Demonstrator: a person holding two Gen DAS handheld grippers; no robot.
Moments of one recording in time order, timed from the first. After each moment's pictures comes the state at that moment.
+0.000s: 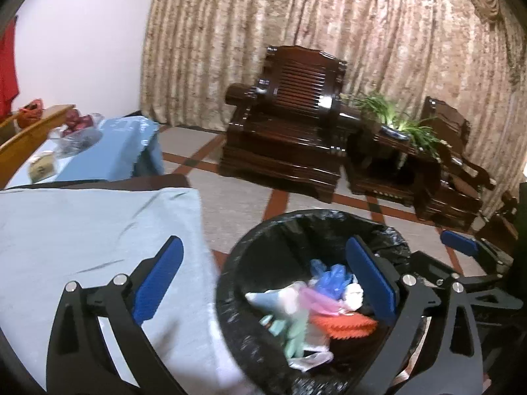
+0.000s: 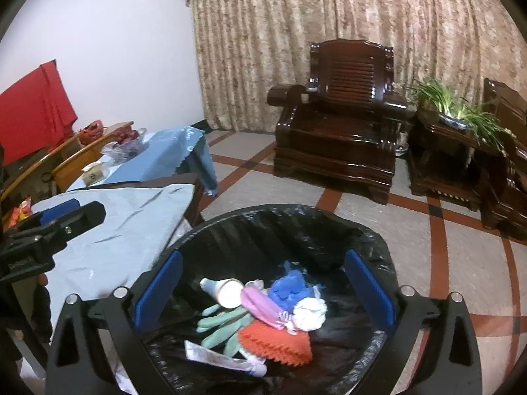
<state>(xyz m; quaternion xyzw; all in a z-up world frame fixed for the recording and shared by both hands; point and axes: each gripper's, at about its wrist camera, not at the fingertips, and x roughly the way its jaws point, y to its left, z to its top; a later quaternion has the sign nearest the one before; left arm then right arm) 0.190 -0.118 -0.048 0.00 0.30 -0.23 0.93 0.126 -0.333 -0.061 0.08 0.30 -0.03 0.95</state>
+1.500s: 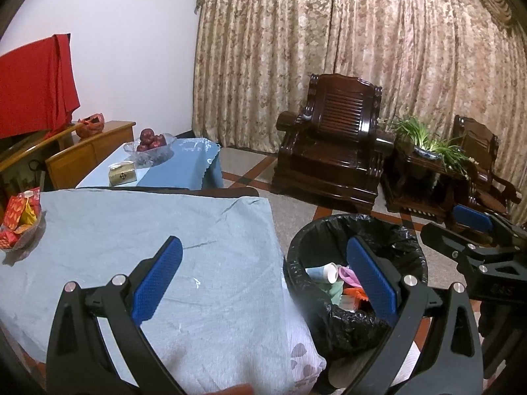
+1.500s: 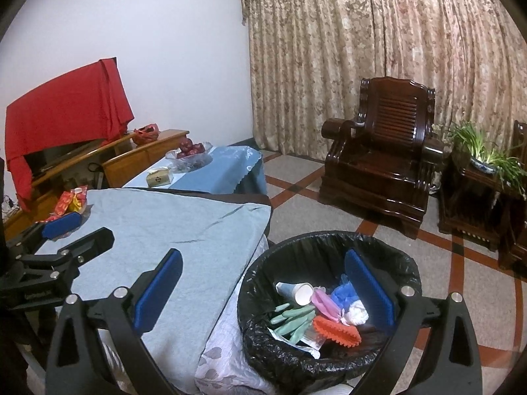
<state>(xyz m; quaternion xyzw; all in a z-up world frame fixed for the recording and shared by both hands) 0.058 -0.022 0.030 0.00 0.25 -0.13 0.96 0.044 -0.234 0.015 0.04 0.24 0.05 0.97</state>
